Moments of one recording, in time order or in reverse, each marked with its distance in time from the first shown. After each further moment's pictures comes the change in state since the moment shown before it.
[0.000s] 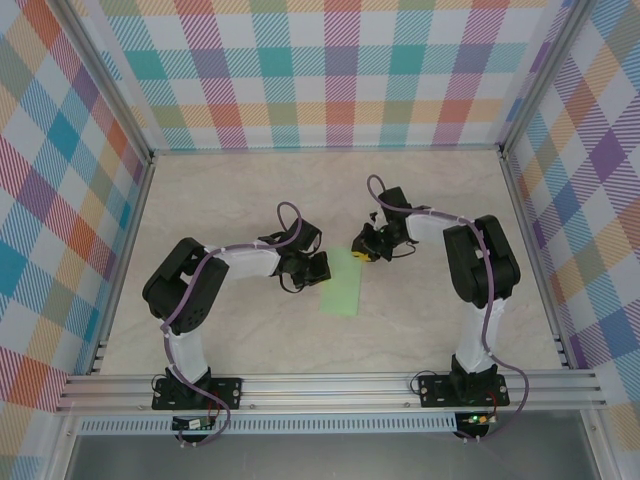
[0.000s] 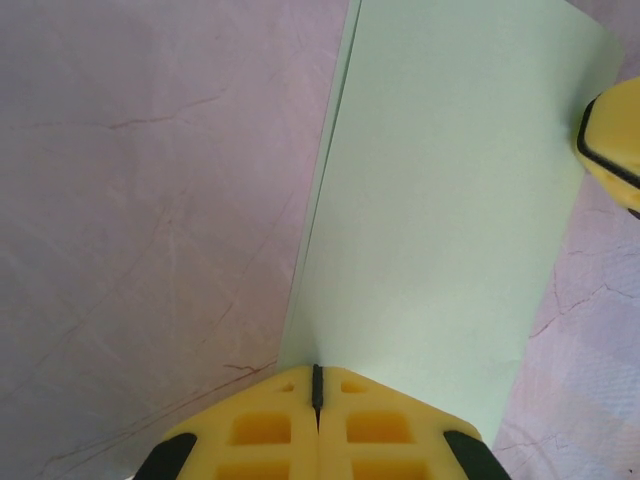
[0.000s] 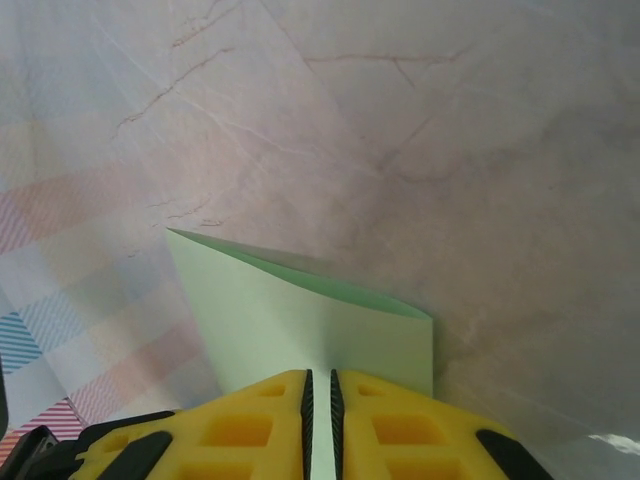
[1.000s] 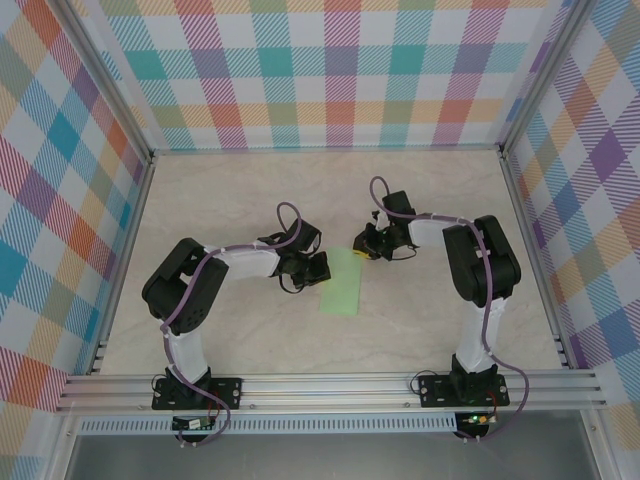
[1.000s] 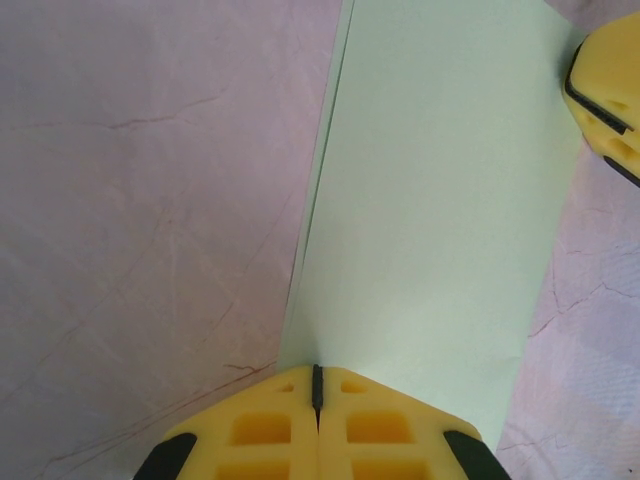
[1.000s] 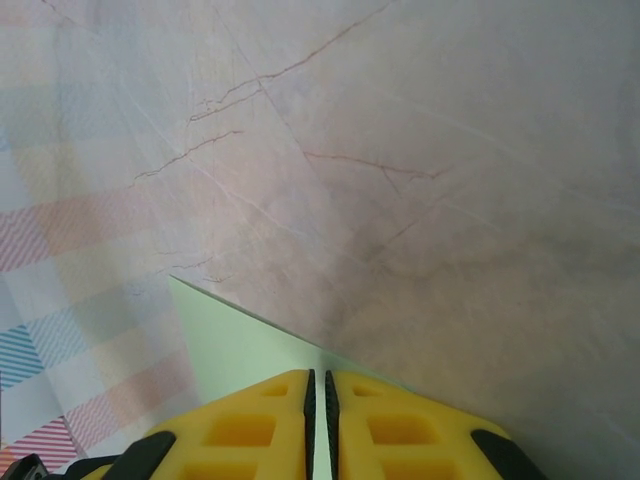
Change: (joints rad) left arm 0.000 -0.004 -0.010 0.013 0.000 0.000; right arm -0.026 0.011 -0.069 0.181 -0.008 -0.006
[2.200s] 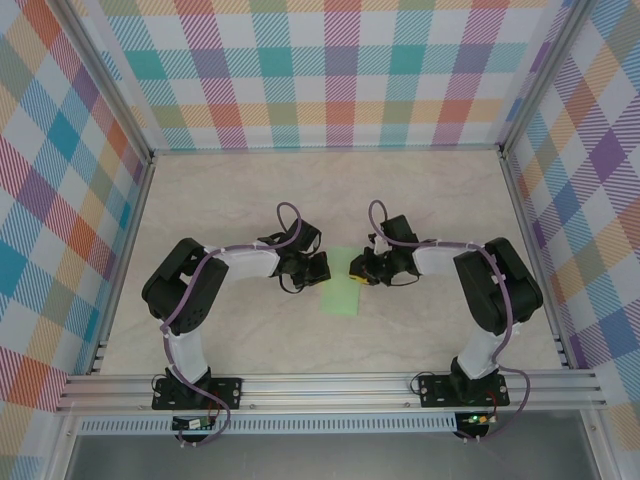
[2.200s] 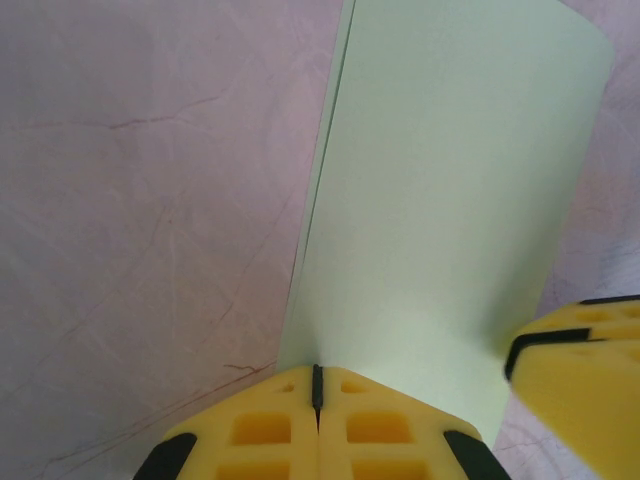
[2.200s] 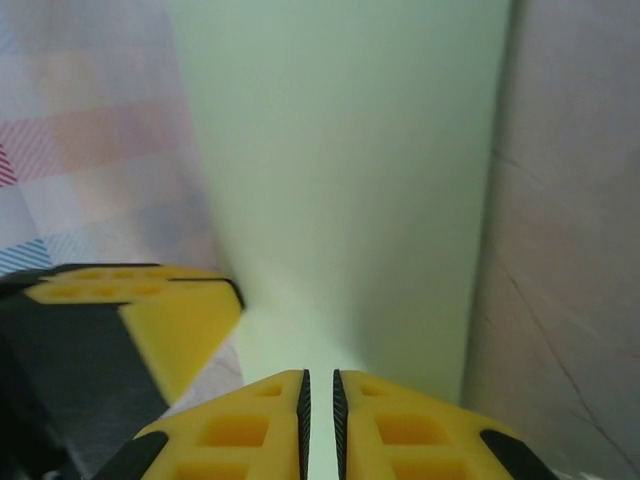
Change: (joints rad) left arm 0.000 0.000 0.000 0.000 0.000 0.000; right arm 0.106 -0.222 -0.308 0.127 -0.044 0.087
